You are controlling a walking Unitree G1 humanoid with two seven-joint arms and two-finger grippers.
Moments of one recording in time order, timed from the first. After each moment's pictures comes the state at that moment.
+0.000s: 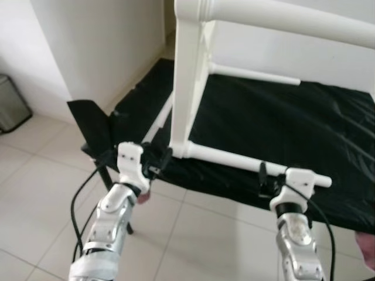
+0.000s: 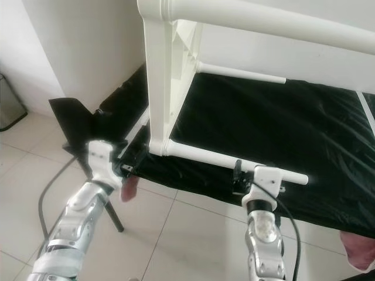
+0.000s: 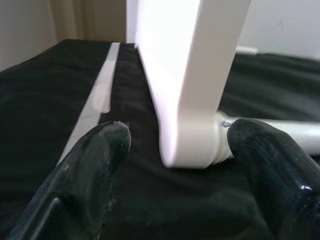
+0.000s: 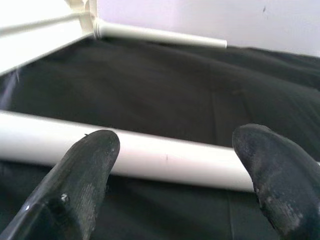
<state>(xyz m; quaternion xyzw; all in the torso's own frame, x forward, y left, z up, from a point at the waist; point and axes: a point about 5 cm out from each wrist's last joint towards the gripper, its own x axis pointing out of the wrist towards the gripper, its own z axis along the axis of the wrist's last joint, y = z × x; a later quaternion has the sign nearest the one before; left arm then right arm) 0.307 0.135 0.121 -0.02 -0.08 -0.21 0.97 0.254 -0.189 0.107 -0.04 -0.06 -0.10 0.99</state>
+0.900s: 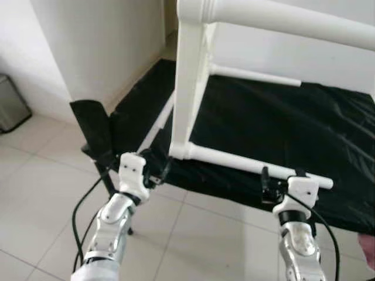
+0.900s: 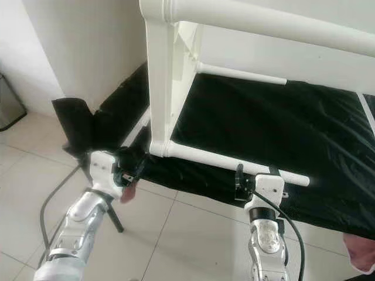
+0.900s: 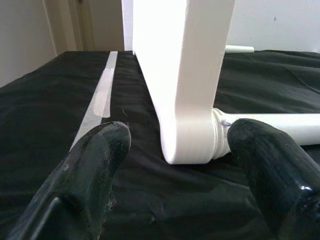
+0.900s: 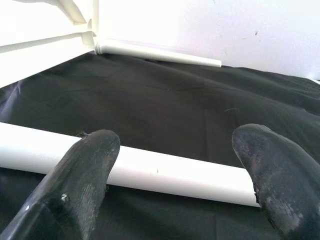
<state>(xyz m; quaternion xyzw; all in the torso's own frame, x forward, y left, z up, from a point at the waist) 0.300 0.136 0.119 0.01 -0.10 -0.21 0.97 0.246 -0.194 0.111 -0.05 -0.10 -0.10 0.99</state>
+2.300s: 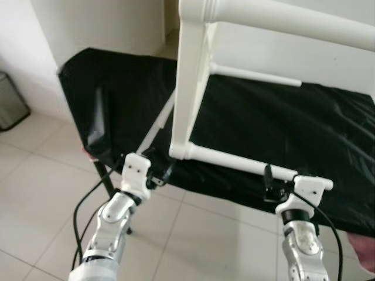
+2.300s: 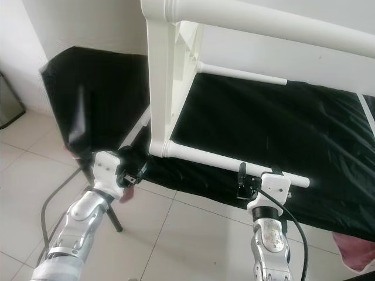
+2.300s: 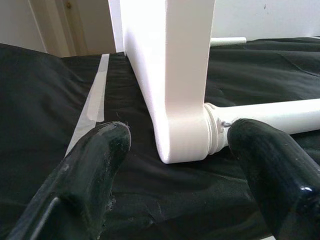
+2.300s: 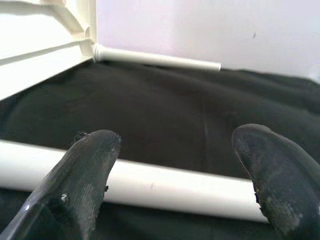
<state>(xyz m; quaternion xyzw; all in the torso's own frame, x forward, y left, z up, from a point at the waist) 0.299 0.132 0.118 0.05 -0.10 -0.23 0.97 0.249 -0.201 0.120 -0.04 -0.12 -0.10 0.99</state>
